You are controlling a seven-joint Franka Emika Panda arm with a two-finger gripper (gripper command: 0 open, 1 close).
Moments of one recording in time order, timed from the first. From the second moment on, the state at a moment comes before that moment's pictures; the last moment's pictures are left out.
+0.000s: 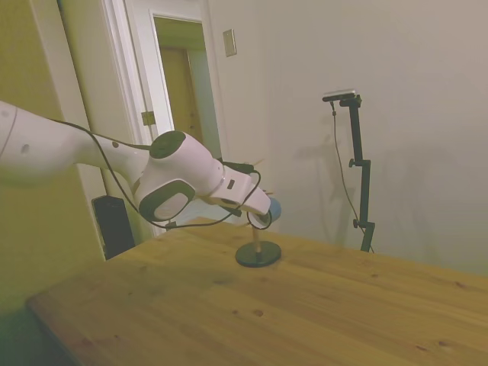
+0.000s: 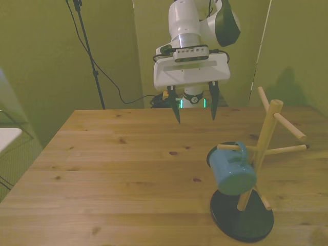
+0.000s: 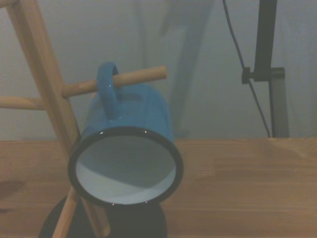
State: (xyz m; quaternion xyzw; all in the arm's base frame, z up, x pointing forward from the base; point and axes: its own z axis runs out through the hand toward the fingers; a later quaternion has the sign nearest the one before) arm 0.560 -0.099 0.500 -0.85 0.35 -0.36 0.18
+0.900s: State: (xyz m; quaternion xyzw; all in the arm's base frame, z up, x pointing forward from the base) arm 0.581 -0.111 0.495 -0.85 0.34 -0.36 0.18
